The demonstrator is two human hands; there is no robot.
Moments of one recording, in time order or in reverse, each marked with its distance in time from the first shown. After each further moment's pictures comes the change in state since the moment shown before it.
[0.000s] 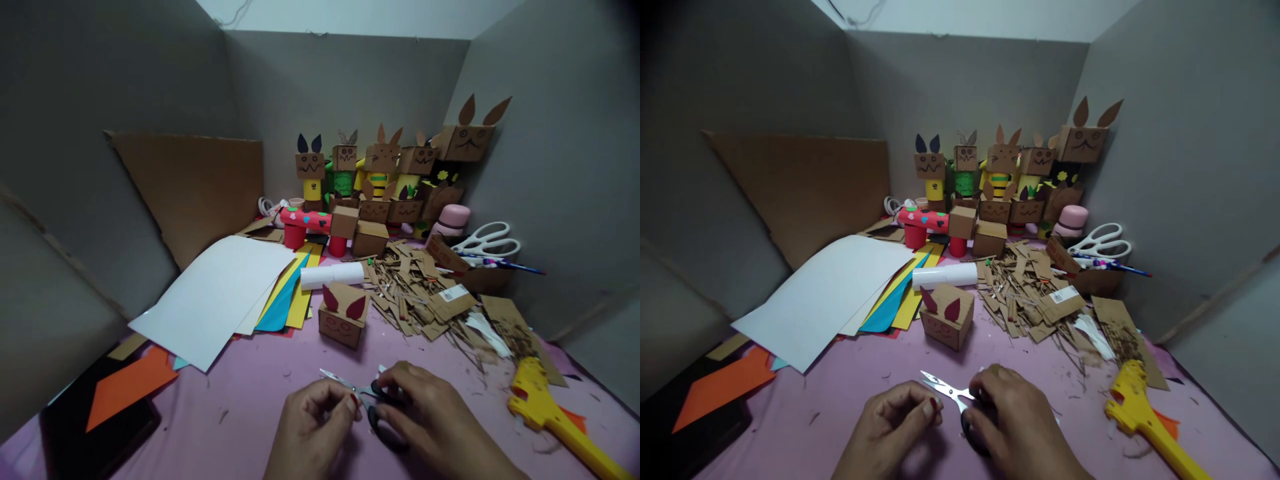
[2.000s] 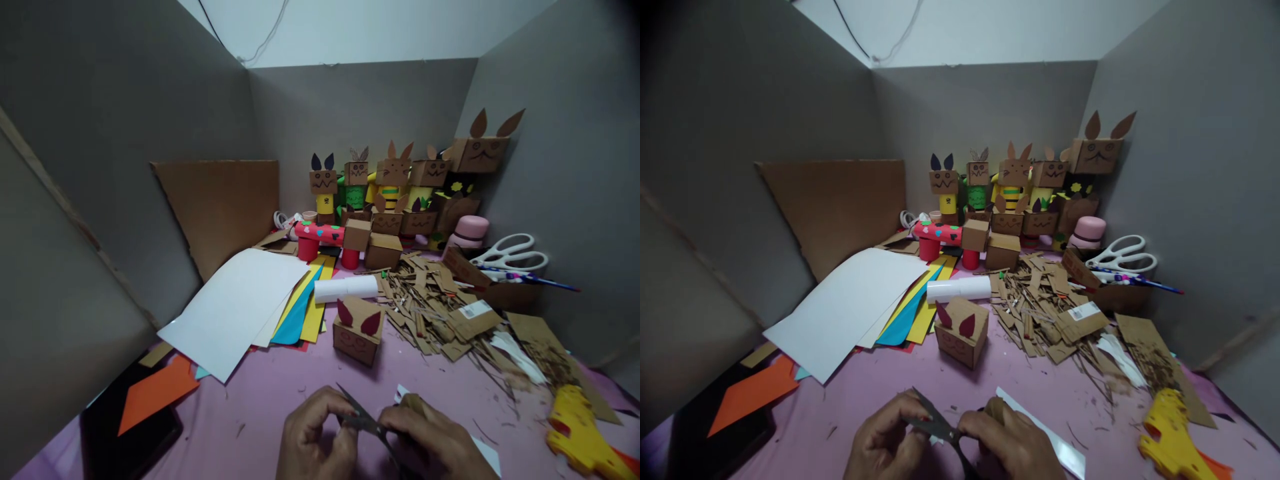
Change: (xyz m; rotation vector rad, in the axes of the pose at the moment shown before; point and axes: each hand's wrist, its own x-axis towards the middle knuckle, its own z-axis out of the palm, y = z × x) left_hand -0.005 -0.001 -0.008 0.005 0.167 0.345; right_hand -0.001 0.018 0.032 0.014 0.097 -0.304
